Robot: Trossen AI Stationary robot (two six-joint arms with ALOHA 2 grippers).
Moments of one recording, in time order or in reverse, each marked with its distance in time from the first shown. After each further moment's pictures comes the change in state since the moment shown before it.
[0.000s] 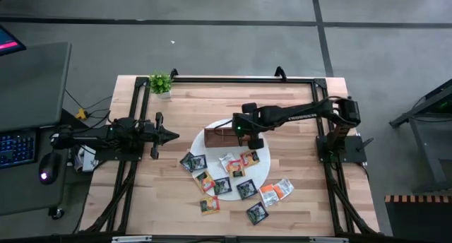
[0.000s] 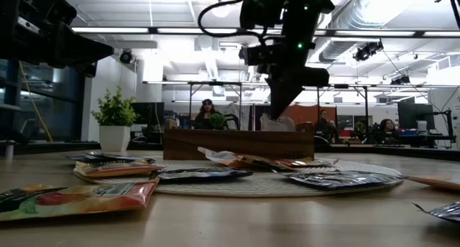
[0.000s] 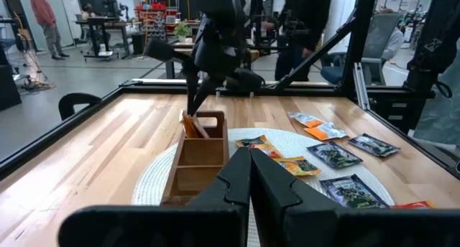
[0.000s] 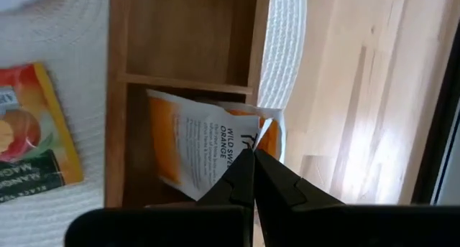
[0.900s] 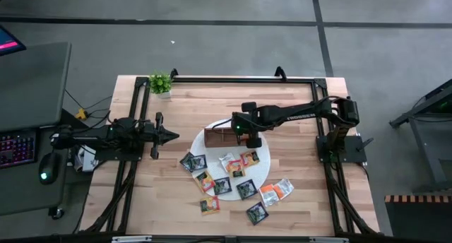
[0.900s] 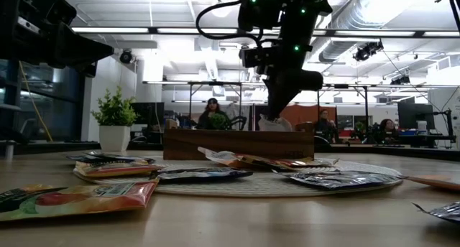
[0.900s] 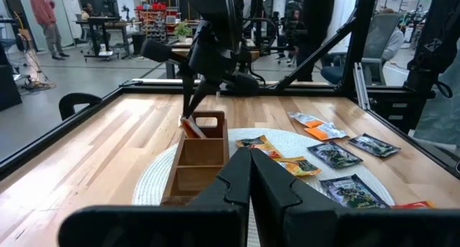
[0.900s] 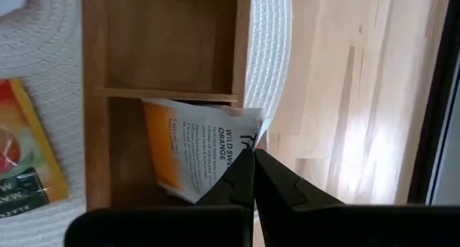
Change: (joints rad) left arm 0.000 0.000 0.000 0.000 -0.001 0.000; right arm -0.011 0.008 0.000 0.028 0.022 0.023
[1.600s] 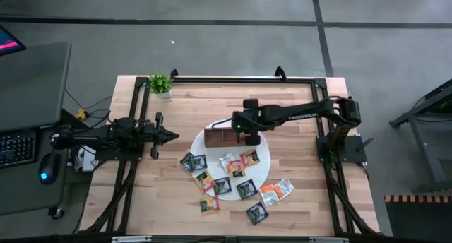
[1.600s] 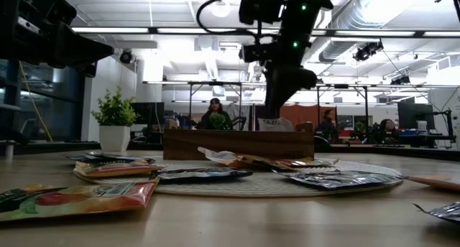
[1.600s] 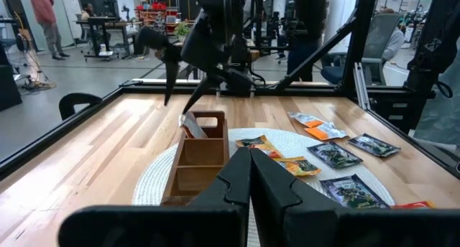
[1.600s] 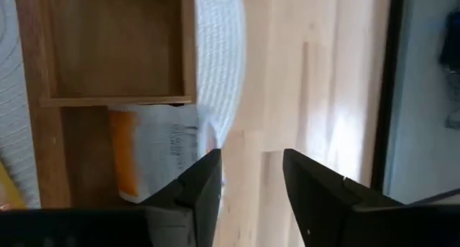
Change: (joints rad) left arm 0.000 0.000 0.000 0.000 -0.001 0.000; right arm 0.000 -0.033 0.003 0.006 0.109 0.038
